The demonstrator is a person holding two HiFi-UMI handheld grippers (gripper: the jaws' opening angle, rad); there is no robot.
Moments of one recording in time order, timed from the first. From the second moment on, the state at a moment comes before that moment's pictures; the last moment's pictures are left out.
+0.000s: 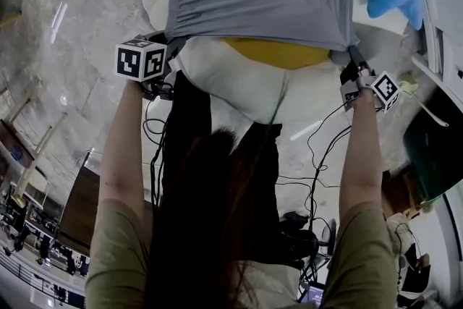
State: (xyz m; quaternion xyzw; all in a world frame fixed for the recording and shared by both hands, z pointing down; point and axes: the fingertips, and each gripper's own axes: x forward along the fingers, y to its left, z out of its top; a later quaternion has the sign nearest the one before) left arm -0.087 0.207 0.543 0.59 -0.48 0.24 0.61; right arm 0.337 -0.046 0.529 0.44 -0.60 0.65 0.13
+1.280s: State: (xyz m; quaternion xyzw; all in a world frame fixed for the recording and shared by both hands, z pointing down) left arm -0.090 0.187 0.555 0.62 -0.46 0.32 0.55; right arm 0.174 -0.190 0.588 -0.06 -0.69 -0.03 0.72
